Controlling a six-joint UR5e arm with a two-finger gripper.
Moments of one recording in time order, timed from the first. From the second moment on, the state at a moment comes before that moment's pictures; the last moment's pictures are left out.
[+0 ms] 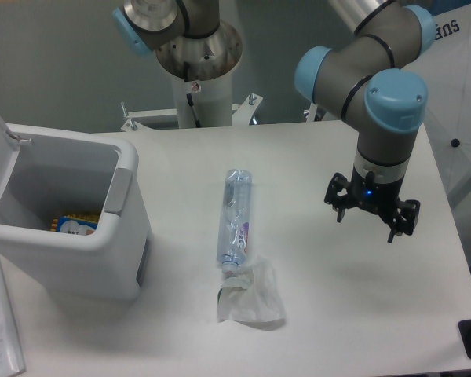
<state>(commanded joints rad) 2.68 -1.97 -1.49 -1.05 1.52 1.21</state>
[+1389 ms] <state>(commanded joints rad) 2.40 -2.01 -1.66 -0.92 1.52 0.79</state>
